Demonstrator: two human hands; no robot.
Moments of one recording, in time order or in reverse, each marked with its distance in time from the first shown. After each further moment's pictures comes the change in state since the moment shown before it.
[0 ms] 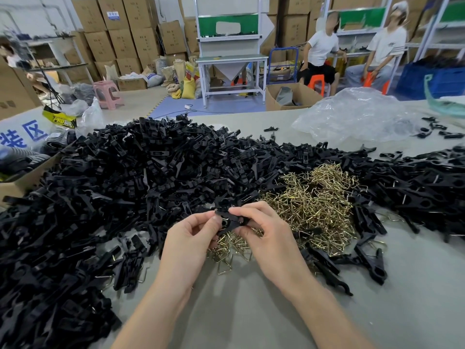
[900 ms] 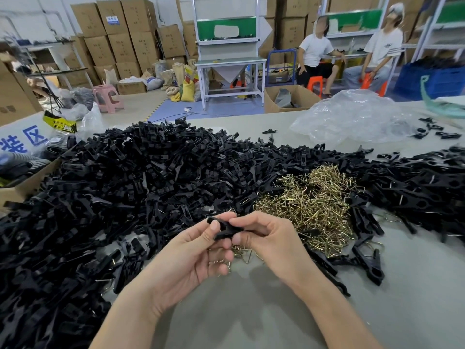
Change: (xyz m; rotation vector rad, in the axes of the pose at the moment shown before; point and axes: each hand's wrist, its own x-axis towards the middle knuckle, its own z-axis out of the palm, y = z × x) left_hand 0.004 0.007 -0.023 -0.454 -0.684 -0.306; right_hand 0.001 -0.003 -0.012 0.537 -0.150 0.141
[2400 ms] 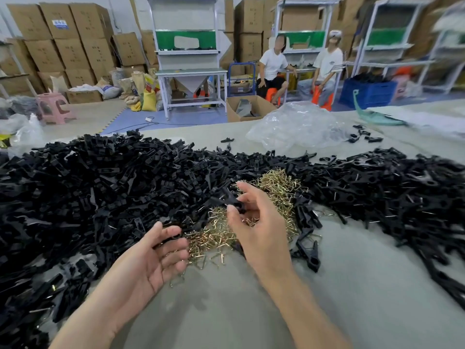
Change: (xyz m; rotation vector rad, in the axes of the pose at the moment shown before) left_hand 0.010 -0.009 0.007 -0.045 0.276 0.045; right_hand -0.020 -0.023 -0.028 -0.553 0.505 -0.300
